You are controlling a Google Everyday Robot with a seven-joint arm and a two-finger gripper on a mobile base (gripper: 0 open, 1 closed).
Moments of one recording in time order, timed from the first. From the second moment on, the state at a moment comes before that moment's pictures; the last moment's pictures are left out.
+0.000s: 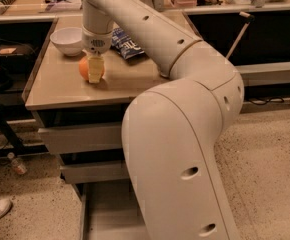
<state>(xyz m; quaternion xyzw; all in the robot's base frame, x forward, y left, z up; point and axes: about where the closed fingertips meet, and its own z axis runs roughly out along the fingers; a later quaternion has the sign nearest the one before) 0.714 0.147 0.831 -0.76 0.63 0.05 0.14</state>
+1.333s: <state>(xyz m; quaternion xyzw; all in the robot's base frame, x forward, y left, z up) 0.570 0.080 0.861 -0.72 0.68 0.01 0.12</state>
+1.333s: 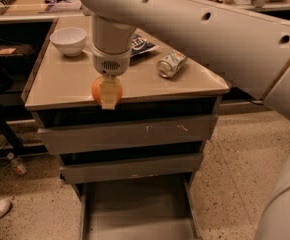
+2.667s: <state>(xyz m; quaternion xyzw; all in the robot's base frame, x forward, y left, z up) 0.477 0.062 0.700 -0.65 0.75 0.13 0.02</state>
